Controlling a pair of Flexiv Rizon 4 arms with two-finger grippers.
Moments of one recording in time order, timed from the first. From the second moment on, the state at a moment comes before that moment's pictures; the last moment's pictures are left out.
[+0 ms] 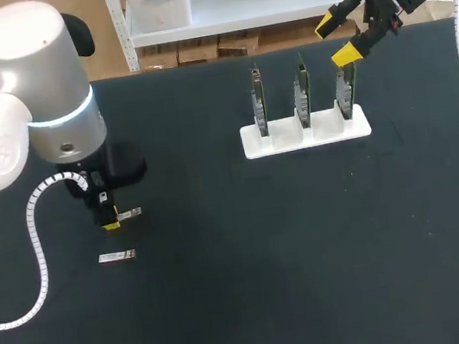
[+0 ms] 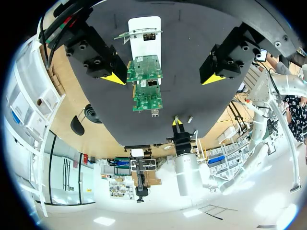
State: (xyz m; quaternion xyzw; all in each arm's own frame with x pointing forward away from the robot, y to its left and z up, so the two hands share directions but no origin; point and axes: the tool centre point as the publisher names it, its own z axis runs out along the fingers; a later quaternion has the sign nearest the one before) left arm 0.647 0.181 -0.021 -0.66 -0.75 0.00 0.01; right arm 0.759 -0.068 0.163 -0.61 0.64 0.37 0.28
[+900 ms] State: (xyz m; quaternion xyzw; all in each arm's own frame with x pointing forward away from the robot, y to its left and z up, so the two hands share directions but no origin) left arm 0.692 0.127 0.118 -0.62 -0.73 0.16 -0.22; right arm 0.759 -0.068 0.163 -0.61 0.64 0.37 0.28
